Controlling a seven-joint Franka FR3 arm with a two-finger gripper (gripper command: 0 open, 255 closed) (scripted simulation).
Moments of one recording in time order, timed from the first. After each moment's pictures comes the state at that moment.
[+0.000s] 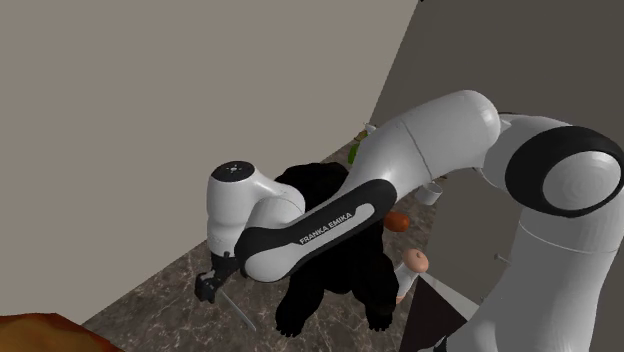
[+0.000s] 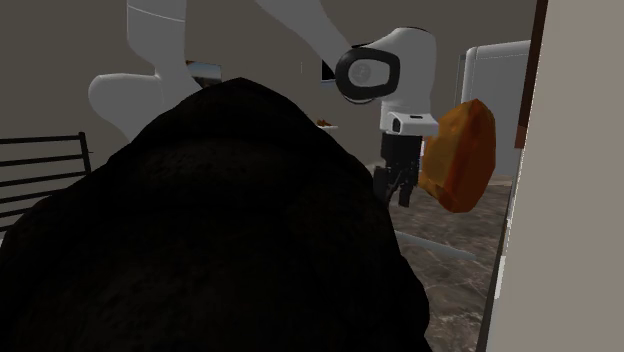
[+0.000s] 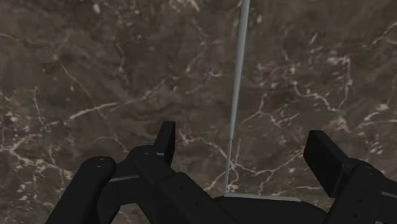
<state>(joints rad) 0.24 0.40 0.47 -2.05 -0.21 2.35 0.61</state>
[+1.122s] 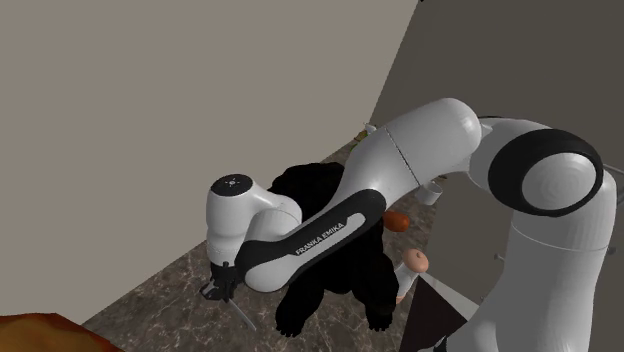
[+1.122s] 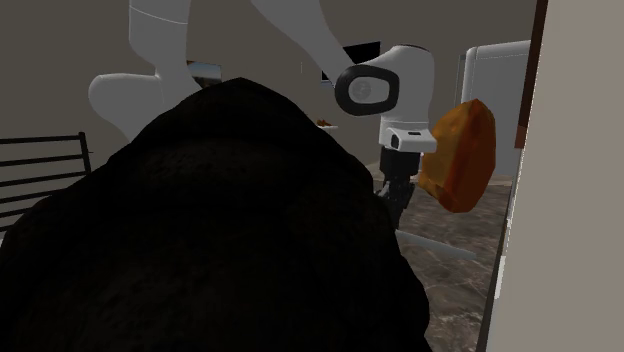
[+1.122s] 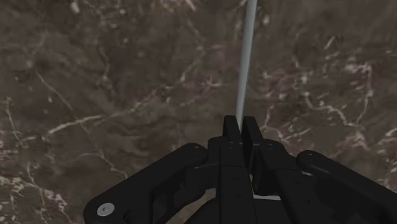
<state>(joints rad) 0.26 0.45 0.45 -2.05 -0.25 2.41 0.64</state>
